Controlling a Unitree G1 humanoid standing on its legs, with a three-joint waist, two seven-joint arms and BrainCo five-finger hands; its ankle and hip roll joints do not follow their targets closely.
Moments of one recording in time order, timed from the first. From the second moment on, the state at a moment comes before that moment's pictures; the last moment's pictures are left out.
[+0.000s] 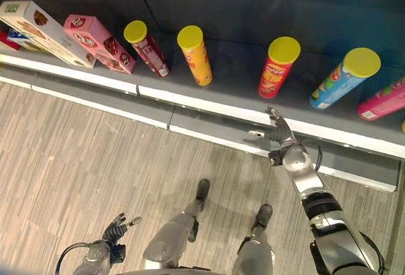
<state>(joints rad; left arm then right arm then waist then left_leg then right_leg) 0.06 0.25 -0.13 0.90 -0.26 -0.11 0.08 -0.51 -0.60 0.25 0.59 0.12 -0.06 -0.12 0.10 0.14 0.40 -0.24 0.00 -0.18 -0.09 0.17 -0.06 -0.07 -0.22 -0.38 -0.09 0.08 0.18</state>
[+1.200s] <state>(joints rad) 0.02 0.27 -0.16 0.90 -0.30 -0.14 0.09 -0.77 -0.68 0.27 0.83 0.08 -0.06 -0.22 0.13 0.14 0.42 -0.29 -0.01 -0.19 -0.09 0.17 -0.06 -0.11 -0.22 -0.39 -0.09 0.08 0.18</state>
